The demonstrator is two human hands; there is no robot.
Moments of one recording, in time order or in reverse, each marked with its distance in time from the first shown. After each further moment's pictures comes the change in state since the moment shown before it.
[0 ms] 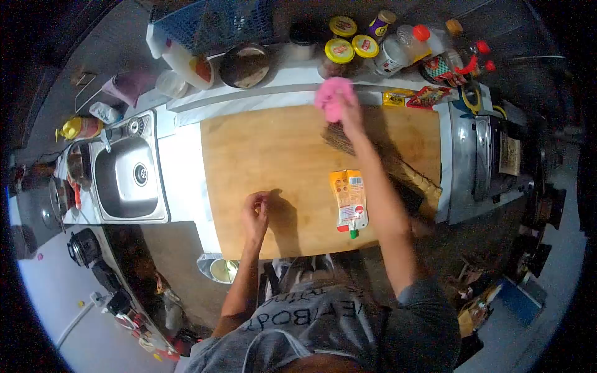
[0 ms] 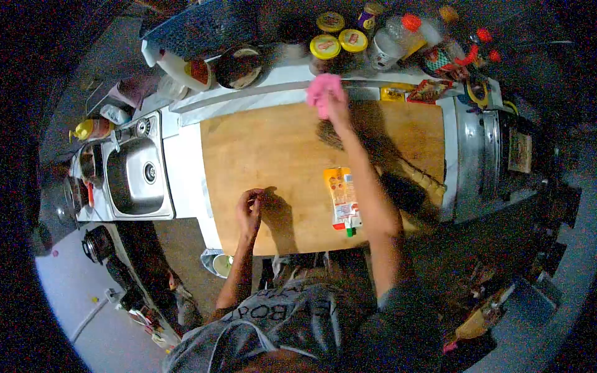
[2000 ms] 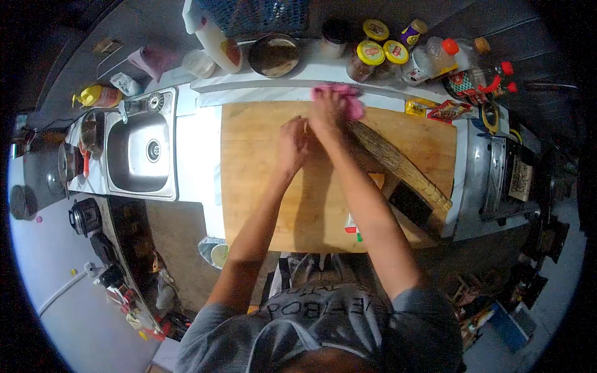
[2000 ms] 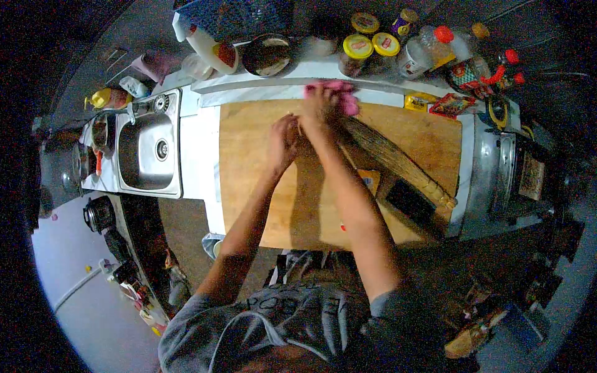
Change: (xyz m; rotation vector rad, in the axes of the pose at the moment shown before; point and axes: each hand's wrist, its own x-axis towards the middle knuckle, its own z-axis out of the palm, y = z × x) left_hand 0.112 0.070 0.051 0.153 -0.005 0.386; right_hand -0.012 0.046 0.086 -1.483 -0.170 -0.407
